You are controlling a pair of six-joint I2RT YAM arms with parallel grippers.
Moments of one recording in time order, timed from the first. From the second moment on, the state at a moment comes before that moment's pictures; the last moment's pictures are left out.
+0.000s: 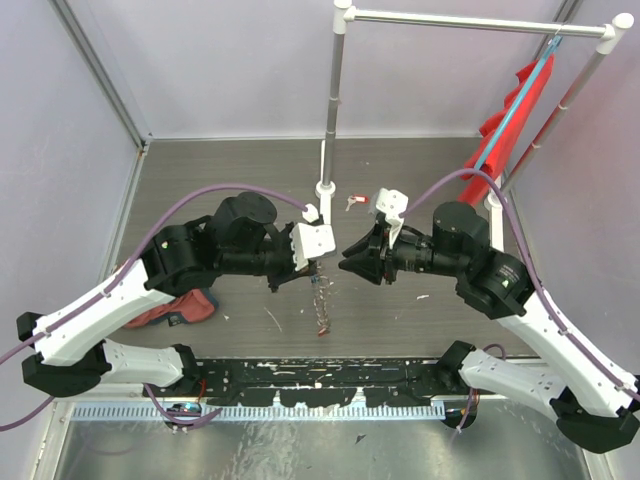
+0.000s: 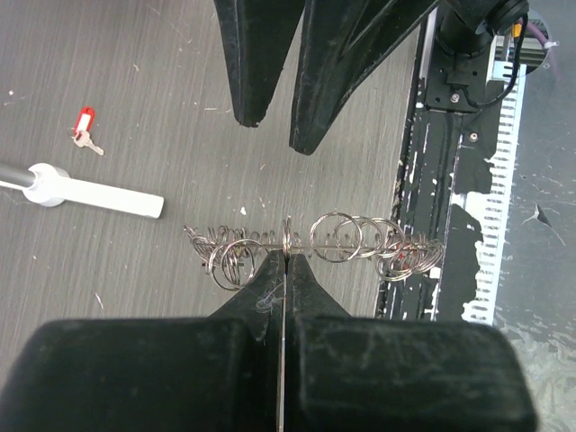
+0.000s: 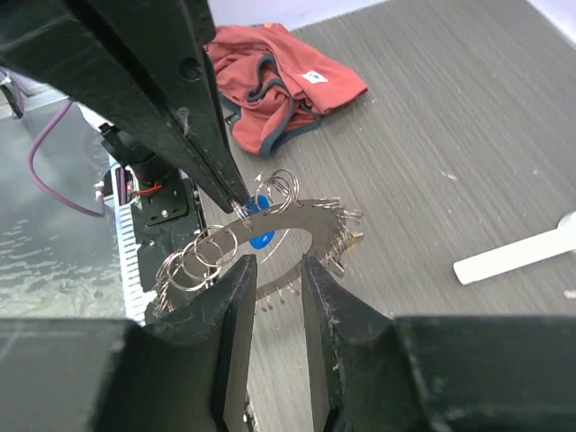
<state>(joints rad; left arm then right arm) -1.12 1.21 1.55 -0.90 0.16 0.28 0.77 0.88 1.17 -0.54 -0.48 -0.01</state>
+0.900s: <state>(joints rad) -1.12 1.30 1.73 -1.13 0.24 0.30 0.92 0.91 1.09 -0.36 -0.59 -0.14</state>
